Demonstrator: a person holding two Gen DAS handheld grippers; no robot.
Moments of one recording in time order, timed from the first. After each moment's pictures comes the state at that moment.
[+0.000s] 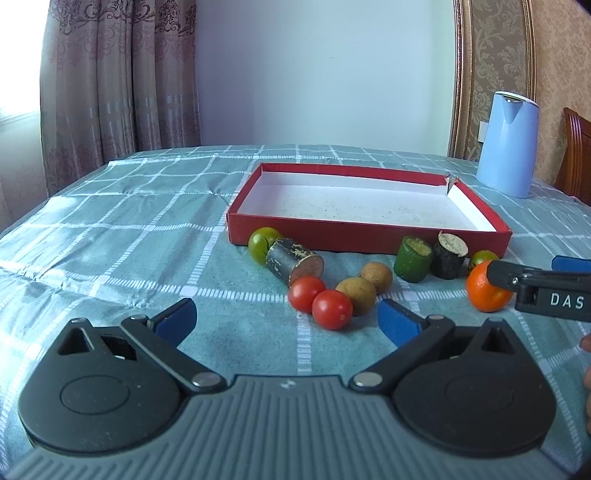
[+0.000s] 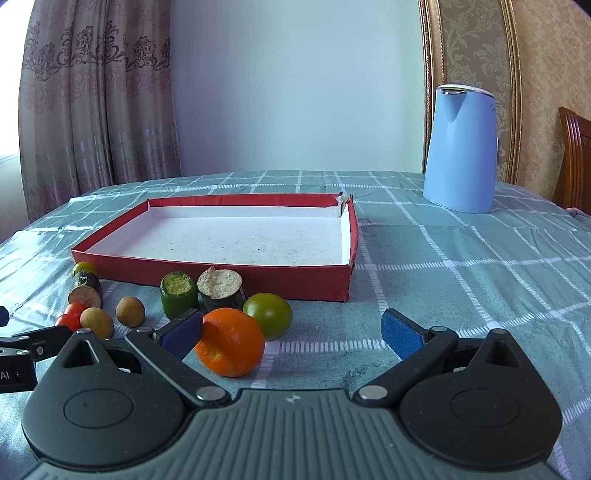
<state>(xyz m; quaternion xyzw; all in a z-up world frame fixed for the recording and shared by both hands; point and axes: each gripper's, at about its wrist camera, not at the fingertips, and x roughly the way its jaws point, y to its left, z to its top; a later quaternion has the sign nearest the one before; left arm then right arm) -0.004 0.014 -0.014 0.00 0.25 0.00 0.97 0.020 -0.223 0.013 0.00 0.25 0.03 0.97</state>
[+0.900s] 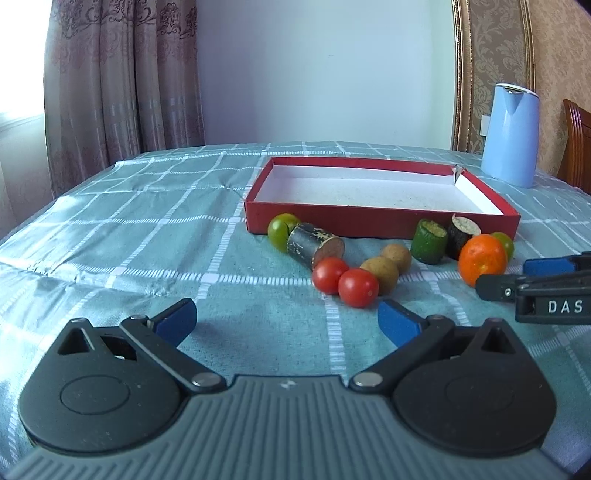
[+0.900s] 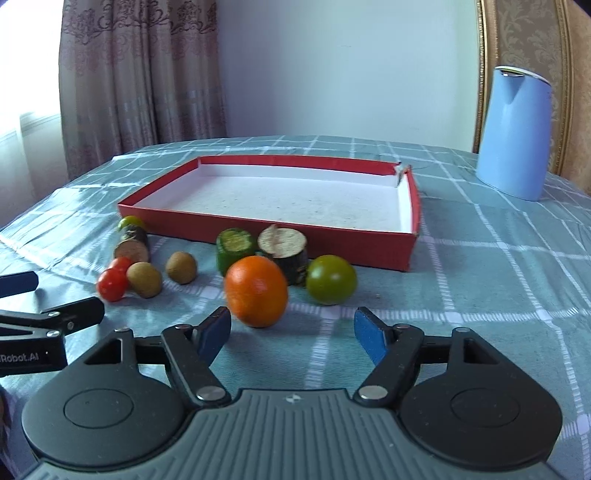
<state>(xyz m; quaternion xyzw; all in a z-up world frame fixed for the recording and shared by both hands) -0.012 0.029 -0.024 0.01 0.25 0.00 0.97 0.024 -0.199 0.004 -0.02 0.30 0.12 0.94</state>
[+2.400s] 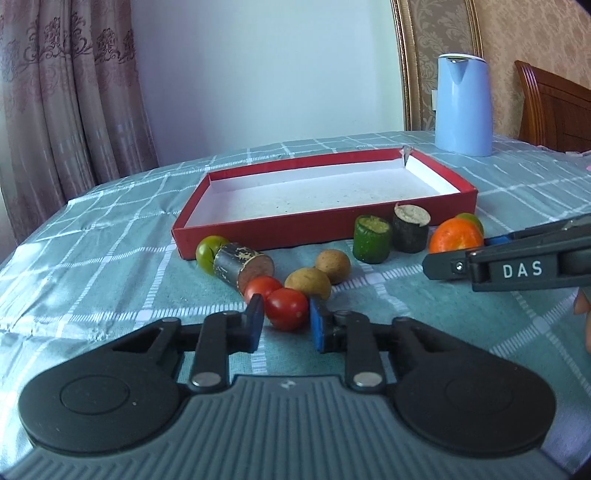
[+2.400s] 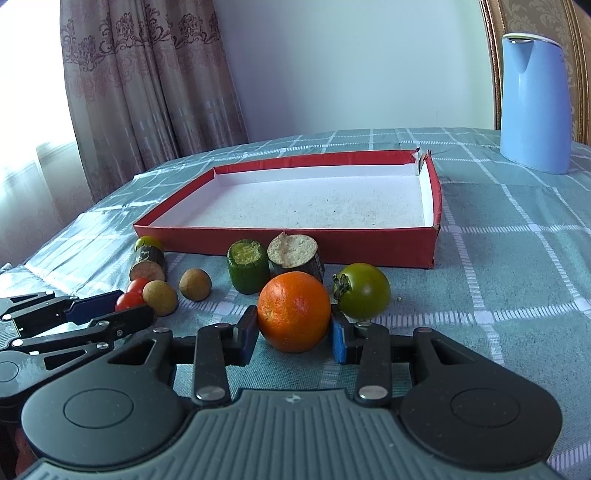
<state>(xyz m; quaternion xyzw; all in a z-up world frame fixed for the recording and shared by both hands) 0.004 -0.013 -0.026 0.08 0.24 -0.06 0.97 0.038 -0.218 0.002 0.04 0.31 0.16 0.94</state>
